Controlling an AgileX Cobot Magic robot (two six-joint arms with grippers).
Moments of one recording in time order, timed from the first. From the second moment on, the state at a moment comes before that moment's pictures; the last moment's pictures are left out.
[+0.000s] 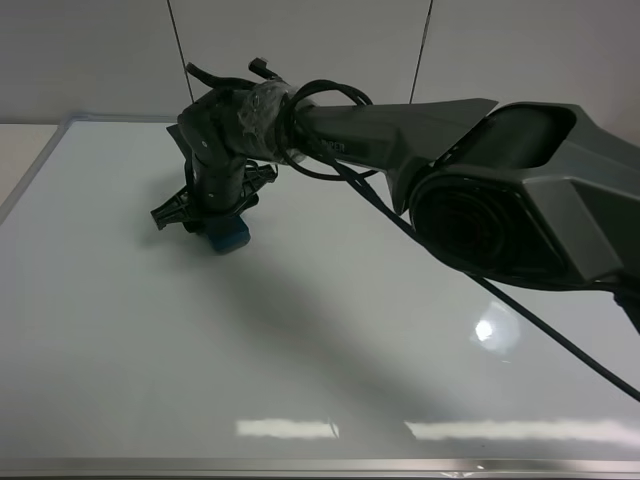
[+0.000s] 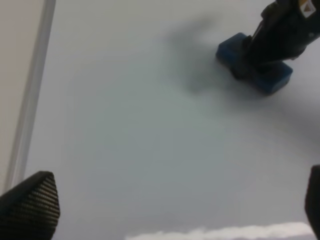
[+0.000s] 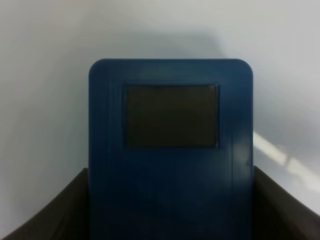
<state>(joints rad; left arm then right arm) 0.00 0.00 -0.50 -0.09 1.06 0.05 0.91 2.56 -2.14 -0.12 0.79 0.30</state>
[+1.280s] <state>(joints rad) 0.00 0.00 -0.50 -0.09 1.06 0.05 0.85 2.51 -2.13 -0.15 0.97 0.31</state>
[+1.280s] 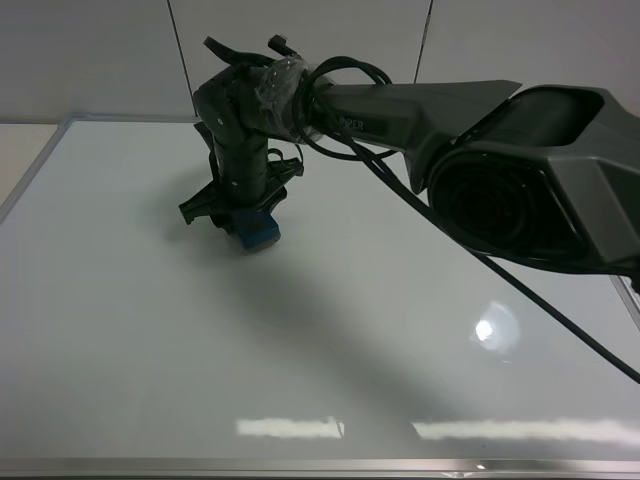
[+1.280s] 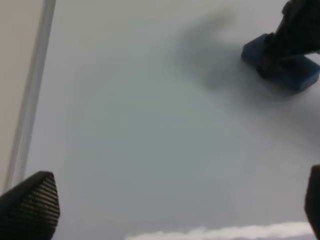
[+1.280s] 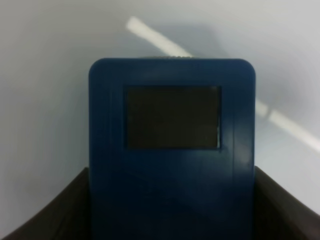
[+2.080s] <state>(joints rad) 0.00 0.00 -0.50 -0.09 1.06 0.05 0.74 2.19 -1.61 -0.12 0.81 0.29</state>
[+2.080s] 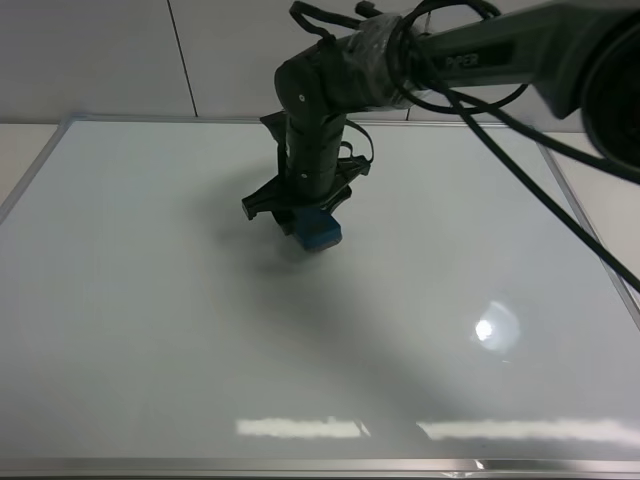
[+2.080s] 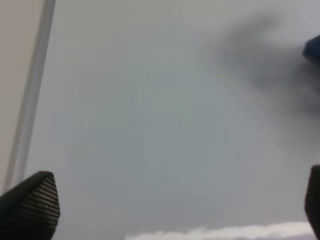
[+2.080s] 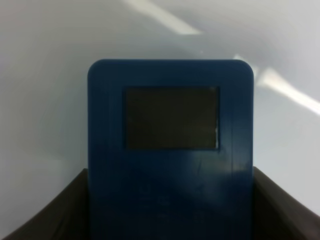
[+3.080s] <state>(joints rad) 0.00 0.00 -0.50 -0.09 1.06 0.05 0.18 1.42 -0.70 -0.11 0.58 0.10</state>
